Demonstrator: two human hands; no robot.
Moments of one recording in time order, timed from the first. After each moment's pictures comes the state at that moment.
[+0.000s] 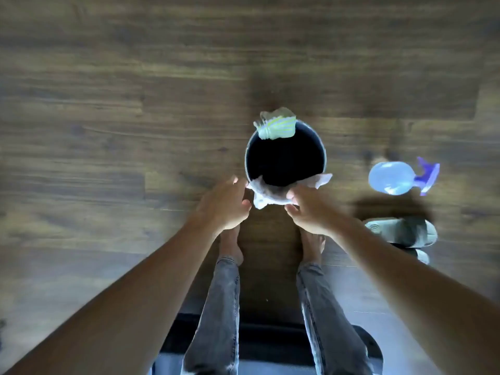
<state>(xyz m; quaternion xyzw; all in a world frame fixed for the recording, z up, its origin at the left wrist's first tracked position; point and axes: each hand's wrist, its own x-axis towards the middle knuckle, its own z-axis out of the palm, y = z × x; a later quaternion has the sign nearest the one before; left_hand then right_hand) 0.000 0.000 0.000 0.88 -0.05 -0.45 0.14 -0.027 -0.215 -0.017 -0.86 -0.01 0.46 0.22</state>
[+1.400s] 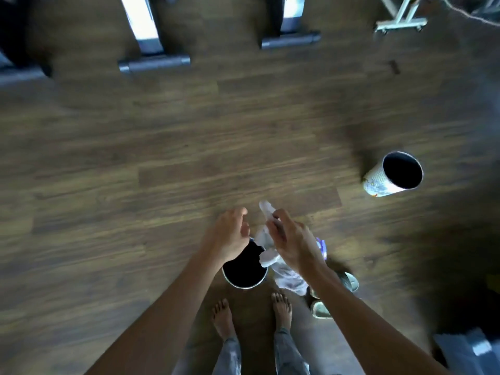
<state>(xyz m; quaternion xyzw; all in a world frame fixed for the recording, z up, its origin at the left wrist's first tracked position) 0.148 -0.098 0.410 0.91 -0.17 -0.29 0.23 0.061 -0.256 0.410 -0.92 0.13 0.01 0.38</state>
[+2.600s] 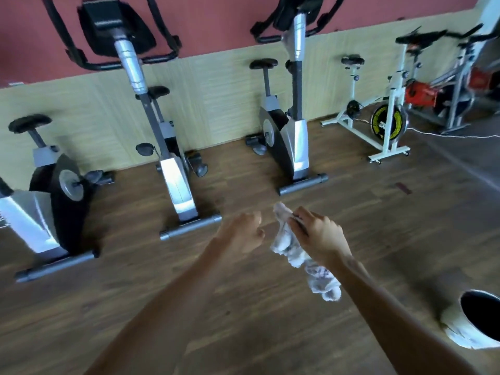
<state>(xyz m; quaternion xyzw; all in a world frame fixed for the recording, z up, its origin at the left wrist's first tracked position) 0.682 -0.134 0.635 0.92 -0.35 -0.12 0.09 0.551 -0.298 0.625 -0.95 0.12 -0.18 0.21</state>
